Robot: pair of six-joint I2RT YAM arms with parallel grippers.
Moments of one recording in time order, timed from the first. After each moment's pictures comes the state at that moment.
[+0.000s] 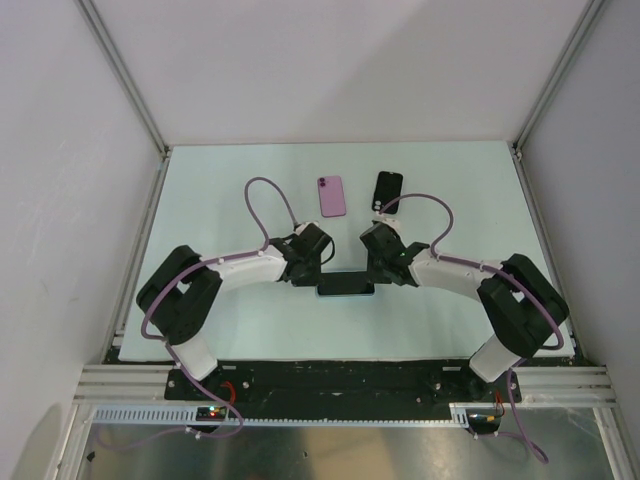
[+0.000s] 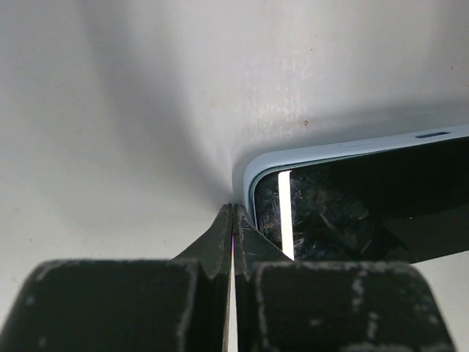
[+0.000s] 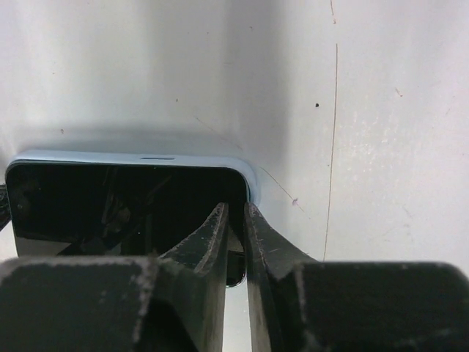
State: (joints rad) left arm -0.76 1.70 0.97 -0.39 -0.17 -0.72; right arm 0.72 1.61 0.88 -0.28 0.19 0.68
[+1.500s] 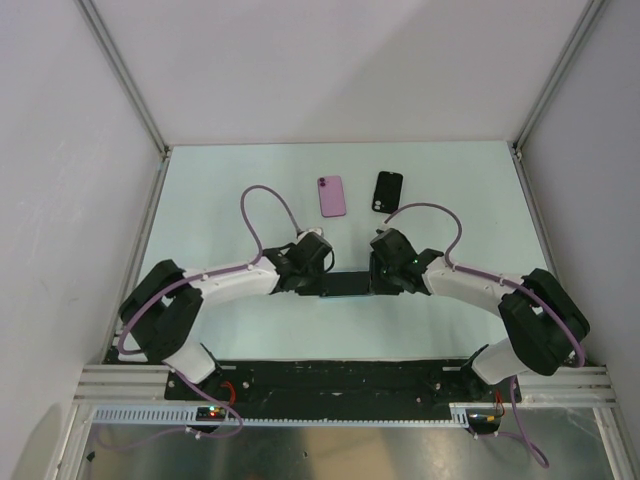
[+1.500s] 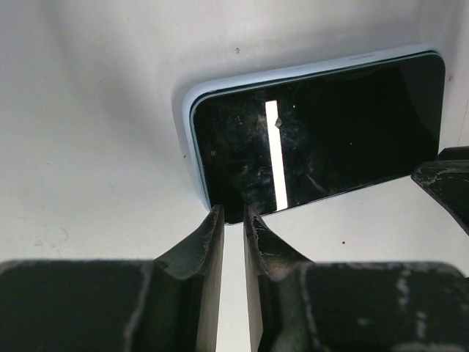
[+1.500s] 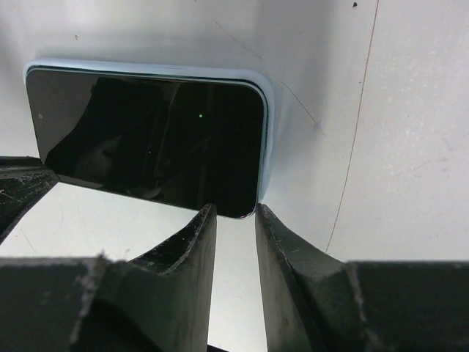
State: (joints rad) left arm -0.83 1.57 0.89 -0.37 -0.11 -0.77; right arm 0.72 1.48 0.80 -0.33 0.03 0.69
